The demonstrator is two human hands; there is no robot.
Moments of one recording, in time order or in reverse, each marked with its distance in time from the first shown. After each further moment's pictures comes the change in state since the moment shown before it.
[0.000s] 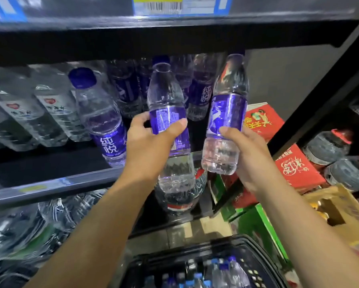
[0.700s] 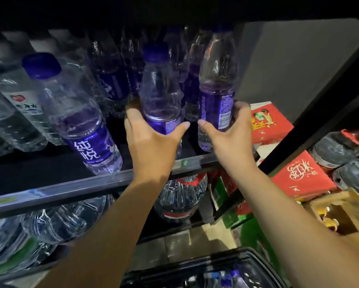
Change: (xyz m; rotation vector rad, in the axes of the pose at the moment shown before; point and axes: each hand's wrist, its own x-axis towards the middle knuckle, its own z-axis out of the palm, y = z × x) left_hand 0.053 -0.051 0.039 0.300 0.294 0.388; right_hand 0.068 0.034 0.012 -0.461 0.232 -0.435
